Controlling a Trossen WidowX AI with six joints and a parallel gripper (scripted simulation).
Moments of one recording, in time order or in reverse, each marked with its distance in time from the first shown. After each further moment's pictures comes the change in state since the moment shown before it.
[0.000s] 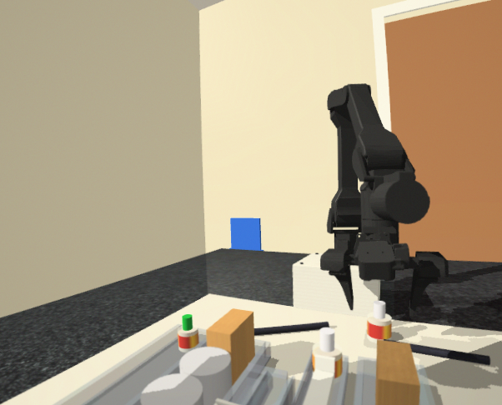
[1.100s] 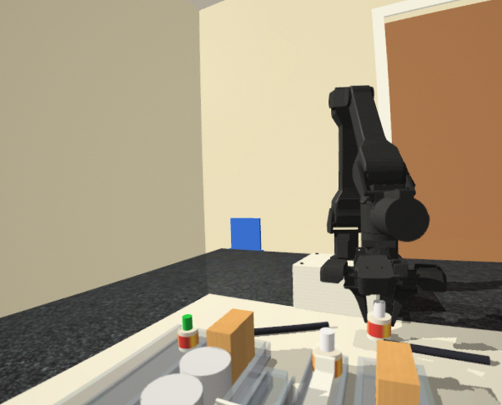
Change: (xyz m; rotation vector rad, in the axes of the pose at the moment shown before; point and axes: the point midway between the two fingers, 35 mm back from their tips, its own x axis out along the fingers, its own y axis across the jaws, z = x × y) arm 0.021 -0.002 -0.004 -0.001 0.014 -0.008
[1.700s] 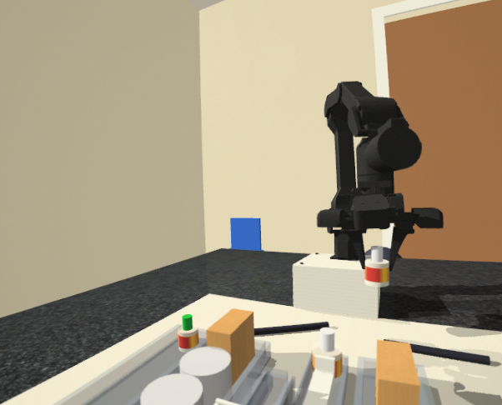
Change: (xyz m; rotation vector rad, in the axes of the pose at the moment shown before) arm -0.091 -0.004 -0.004 0.006 -0.006 0.003
